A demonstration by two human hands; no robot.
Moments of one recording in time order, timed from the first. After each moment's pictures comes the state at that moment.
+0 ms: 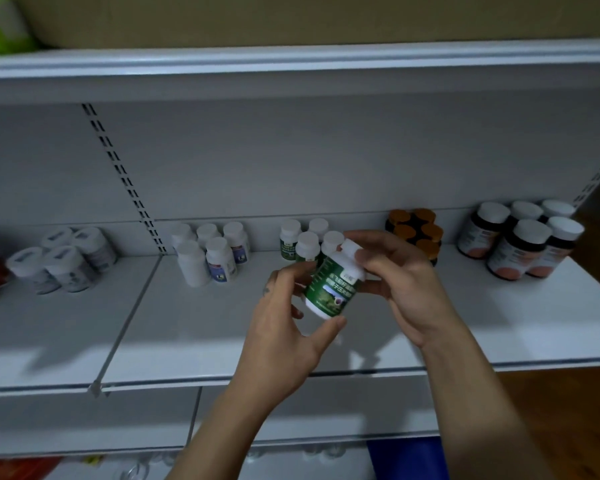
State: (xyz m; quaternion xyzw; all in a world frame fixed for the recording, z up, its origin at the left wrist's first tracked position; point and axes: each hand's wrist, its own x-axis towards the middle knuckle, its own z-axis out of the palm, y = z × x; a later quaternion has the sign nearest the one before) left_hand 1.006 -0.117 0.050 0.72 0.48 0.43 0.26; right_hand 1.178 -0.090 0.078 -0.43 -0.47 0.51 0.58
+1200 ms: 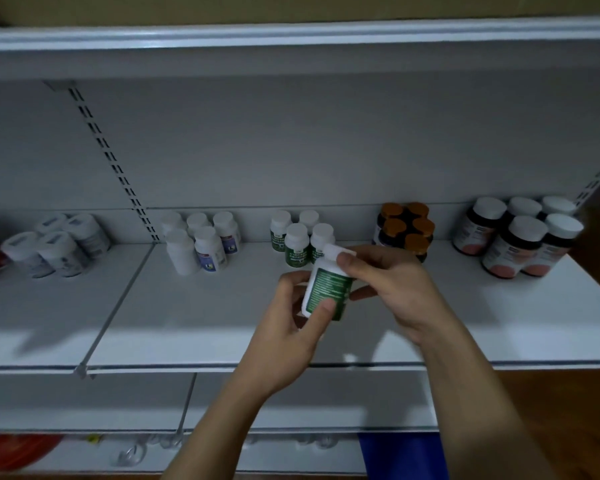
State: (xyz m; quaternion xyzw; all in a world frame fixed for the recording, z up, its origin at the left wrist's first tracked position) left_hand 1.039 -0.119 0.032 0.62 0.46 0.43 0.46; right_hand 1.205 -0.089 0.069 -0.52 -0.51 0.50 0.48
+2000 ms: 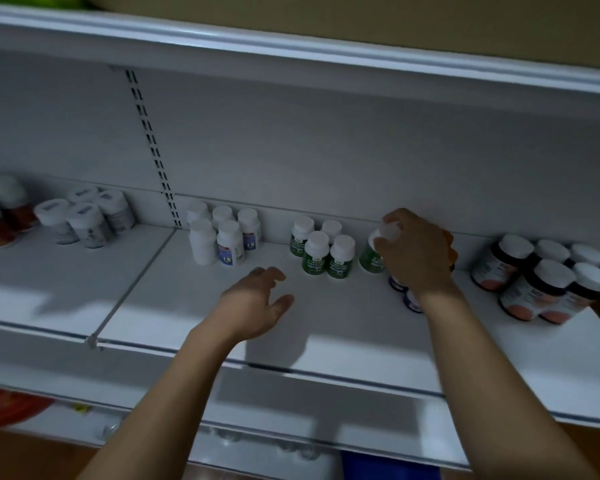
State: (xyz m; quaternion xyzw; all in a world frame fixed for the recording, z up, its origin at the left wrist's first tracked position) left_hand 0.973 -0.055 0.010 0.72 0.64 0.19 0.20; right_hand 1.209 -0.017 0.090 -0.71 -0.65 0.09 0.27
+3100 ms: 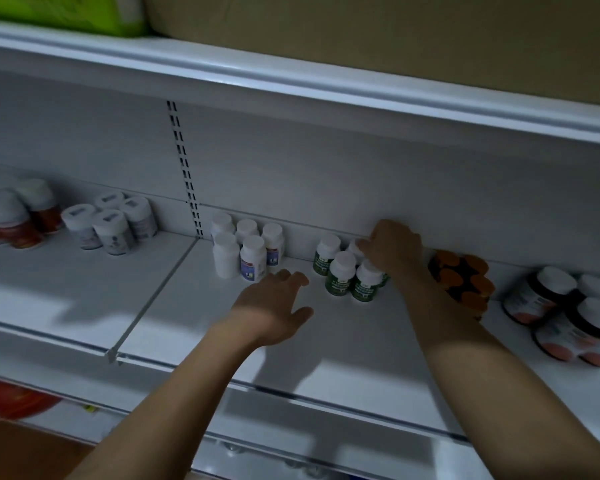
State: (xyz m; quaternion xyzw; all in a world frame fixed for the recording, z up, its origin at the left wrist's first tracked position) left_hand 0.959 -0.030 0.035 0.76 0.62 0.08 0.16; right_hand 1.164 0.105 0.041 -0.71 -0.70 0.00 0.10
